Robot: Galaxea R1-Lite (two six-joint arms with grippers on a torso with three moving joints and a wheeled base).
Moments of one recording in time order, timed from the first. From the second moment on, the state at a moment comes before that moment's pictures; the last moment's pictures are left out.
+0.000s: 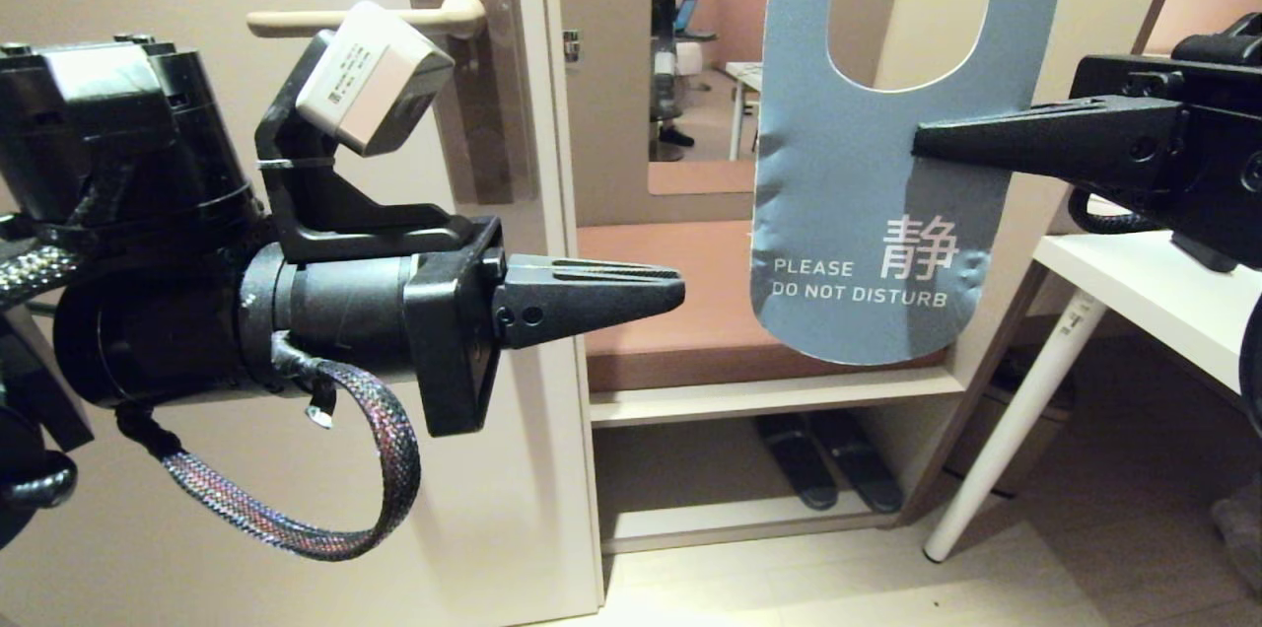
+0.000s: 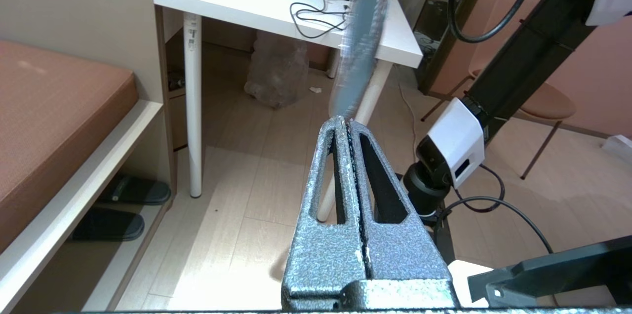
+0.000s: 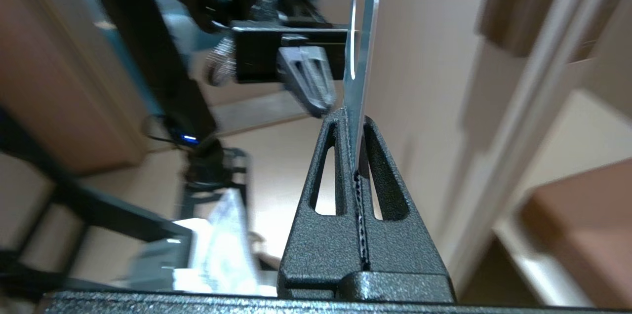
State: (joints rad) left arm -0.65 1.48 -0.91 -0.55 -0.78 -0.20; right arm 0.40 1.40 -1.25 -0.06 0.98 0.04
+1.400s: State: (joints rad) left arm -0.68 1.46 -0.91 -0.61 -0.81 -0.21; right arm 0.43 1.40 -1.25 -0.06 1.06 0.08
